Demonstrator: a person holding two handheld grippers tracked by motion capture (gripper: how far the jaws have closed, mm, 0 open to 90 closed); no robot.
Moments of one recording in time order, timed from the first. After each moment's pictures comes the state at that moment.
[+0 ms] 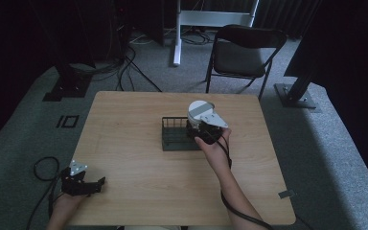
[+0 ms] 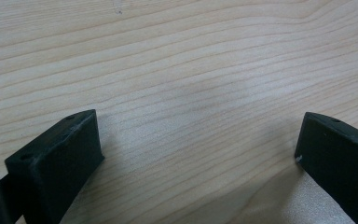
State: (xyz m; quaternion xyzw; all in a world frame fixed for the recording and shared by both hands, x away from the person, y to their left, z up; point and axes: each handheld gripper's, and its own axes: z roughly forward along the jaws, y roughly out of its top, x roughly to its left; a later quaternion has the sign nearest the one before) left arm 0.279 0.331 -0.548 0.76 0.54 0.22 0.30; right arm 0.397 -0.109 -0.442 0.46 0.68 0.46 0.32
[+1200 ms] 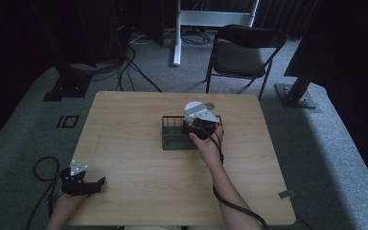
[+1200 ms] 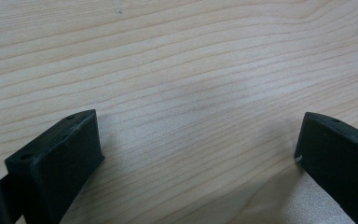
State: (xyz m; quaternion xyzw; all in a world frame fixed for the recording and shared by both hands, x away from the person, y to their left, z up) left arm 0.279 0.331 -0.548 0.76 0.54 0.22 0.30; right arm 0.431 -0.094 -0.470 0.50 0.69 0.43 0.29
